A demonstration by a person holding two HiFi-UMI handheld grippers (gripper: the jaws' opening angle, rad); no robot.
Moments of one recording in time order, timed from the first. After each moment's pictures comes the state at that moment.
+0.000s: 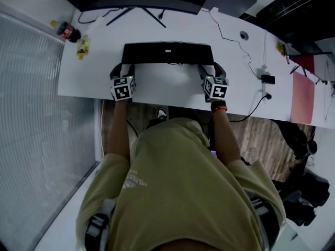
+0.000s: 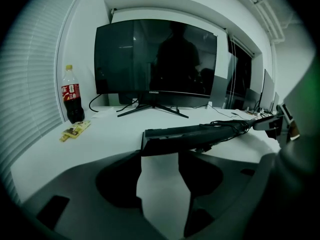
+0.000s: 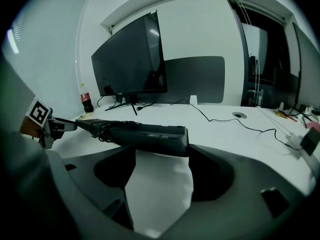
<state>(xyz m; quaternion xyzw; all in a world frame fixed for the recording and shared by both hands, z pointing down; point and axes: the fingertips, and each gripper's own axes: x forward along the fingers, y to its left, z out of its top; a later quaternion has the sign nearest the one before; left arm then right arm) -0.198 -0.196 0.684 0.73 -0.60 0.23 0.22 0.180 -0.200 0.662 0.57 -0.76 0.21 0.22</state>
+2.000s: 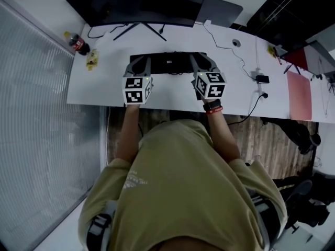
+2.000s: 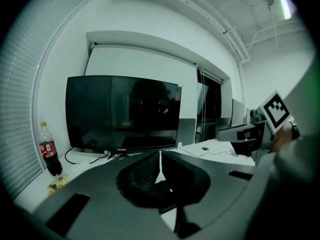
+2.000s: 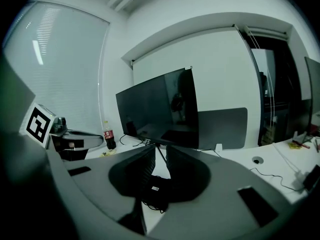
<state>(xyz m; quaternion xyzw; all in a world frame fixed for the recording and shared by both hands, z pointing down) -0.104 -0.183 0.476 0.83 -0.53 0.11 0.10 0.077 -0.186 0.460 0.54 -0.83 0.12 0.09</state>
